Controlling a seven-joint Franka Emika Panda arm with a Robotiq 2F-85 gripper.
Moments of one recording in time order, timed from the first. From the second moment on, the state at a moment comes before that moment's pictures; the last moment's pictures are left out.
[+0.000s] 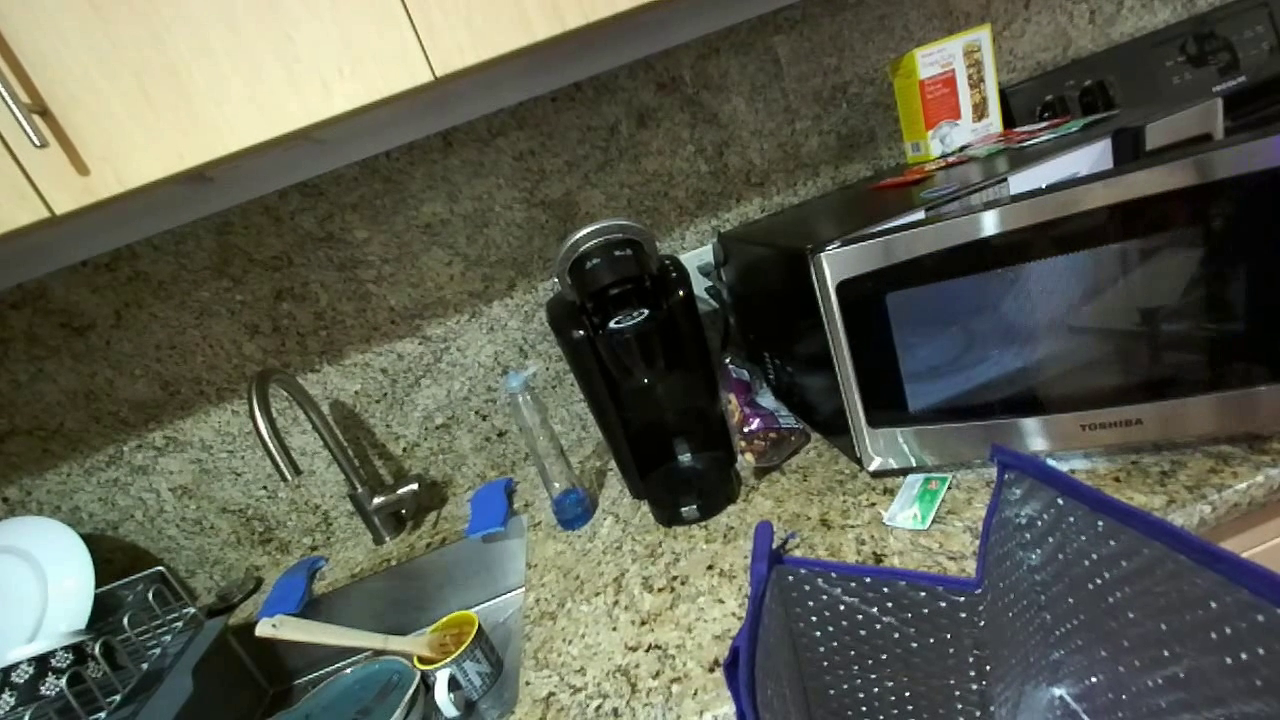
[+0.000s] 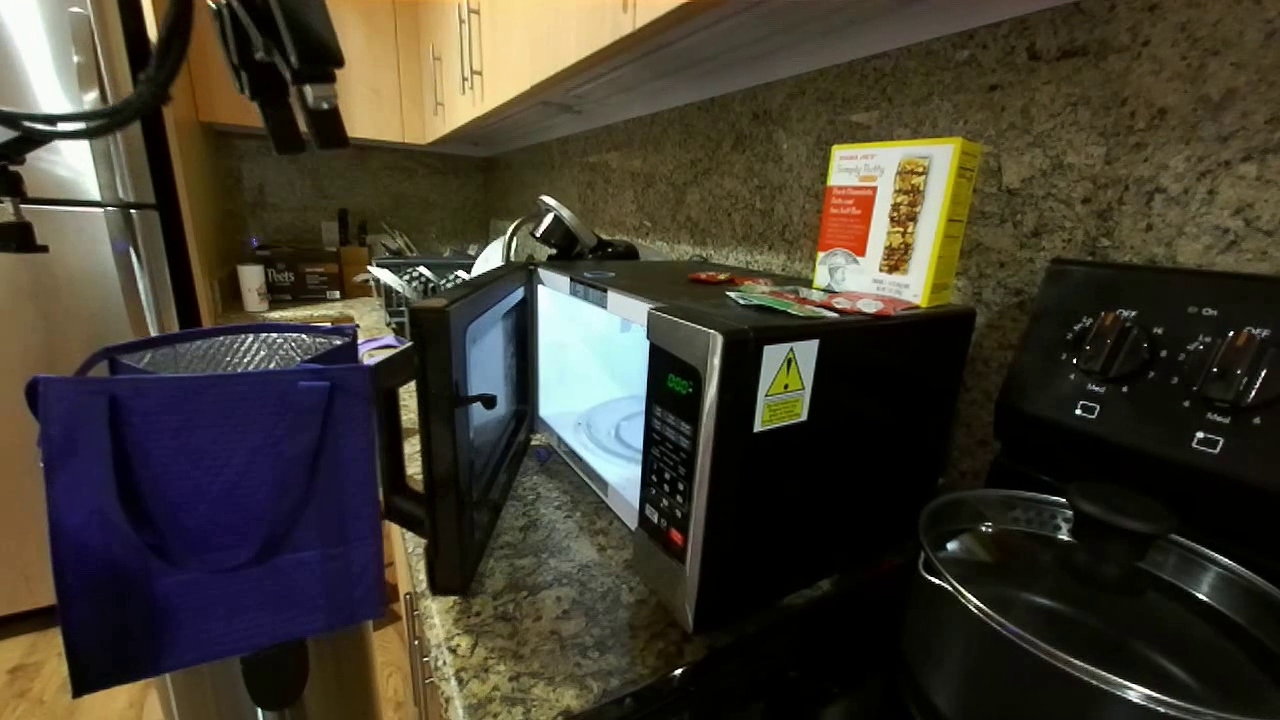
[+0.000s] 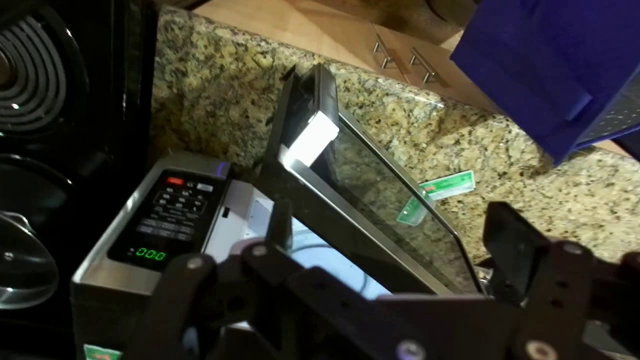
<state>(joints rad) 0.04 -0.55 -0.04 -2.24 -0.02 1.94 -0.01</state>
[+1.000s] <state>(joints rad) 0.11 -0.17 -0.18 -1.97 0.19 1.92 -0.46</state>
